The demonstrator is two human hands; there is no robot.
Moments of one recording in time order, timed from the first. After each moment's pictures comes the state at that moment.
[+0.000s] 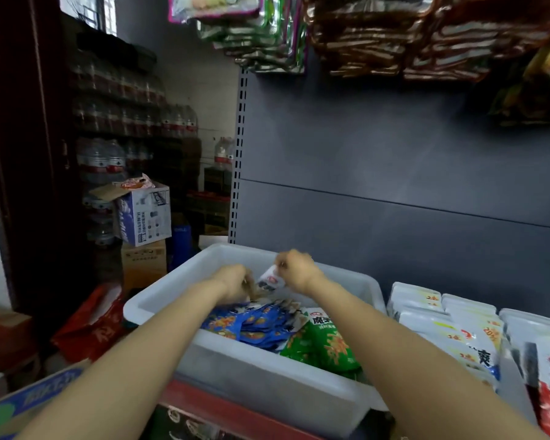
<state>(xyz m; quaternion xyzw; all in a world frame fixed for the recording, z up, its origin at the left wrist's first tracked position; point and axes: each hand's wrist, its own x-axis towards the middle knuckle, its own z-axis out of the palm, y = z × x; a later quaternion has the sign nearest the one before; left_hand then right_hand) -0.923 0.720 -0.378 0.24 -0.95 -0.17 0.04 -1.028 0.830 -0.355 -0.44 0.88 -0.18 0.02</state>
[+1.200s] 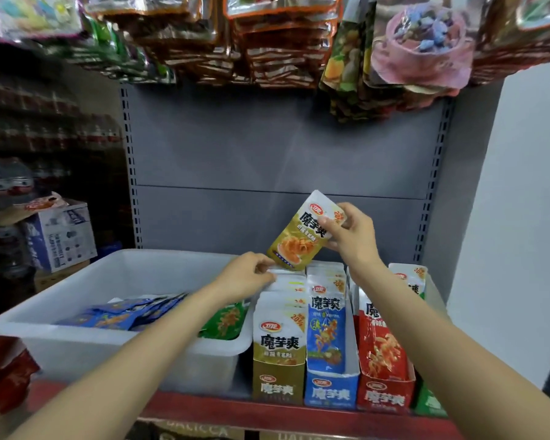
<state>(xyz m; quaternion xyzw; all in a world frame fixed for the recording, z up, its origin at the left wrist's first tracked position) -0.976 0.924 -0.345 0.06 -0.94 -0.30 0.17 -1.064 1.093 -0.306 -0.29 0.65 -0.70 -0.10</state>
